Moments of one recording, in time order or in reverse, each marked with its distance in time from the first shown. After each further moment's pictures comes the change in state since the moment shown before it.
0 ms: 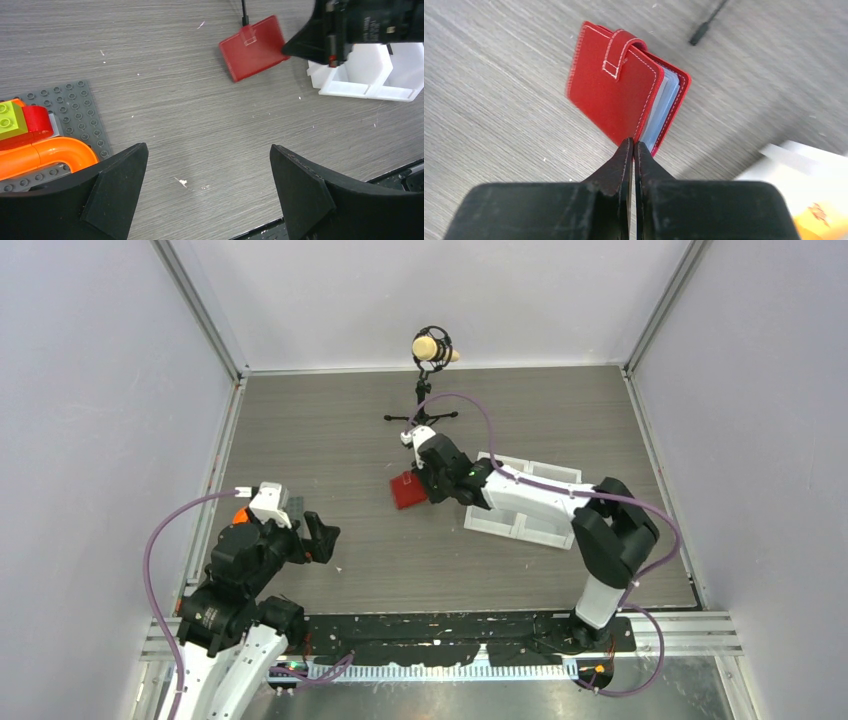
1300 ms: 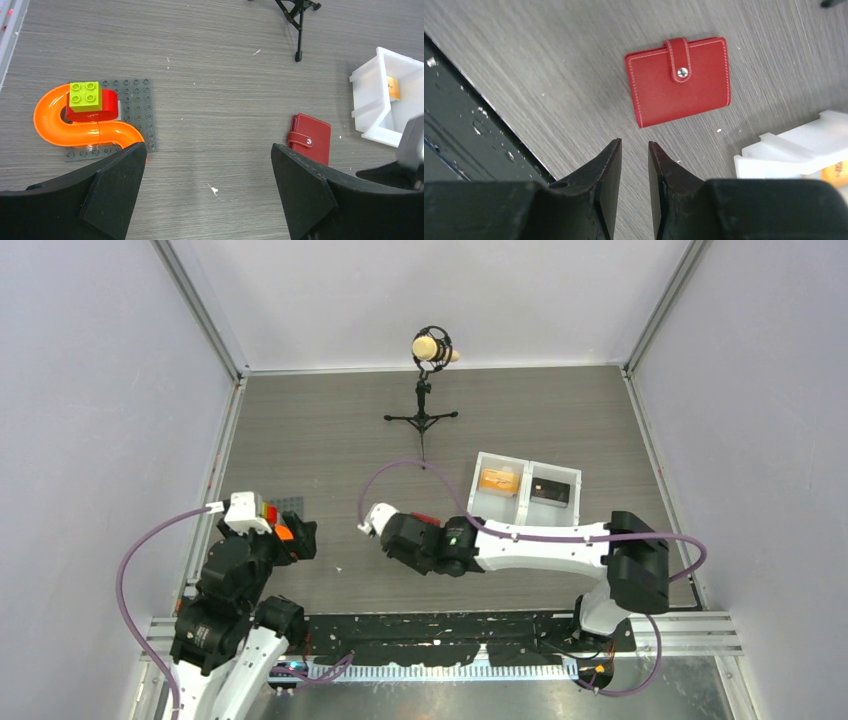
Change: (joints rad) left arm 0.000 -0.095 0.006 -0.053 -0.267 -0.048; right arm 0.476 -0.133 0.010 -0.359 0.244 -0.059
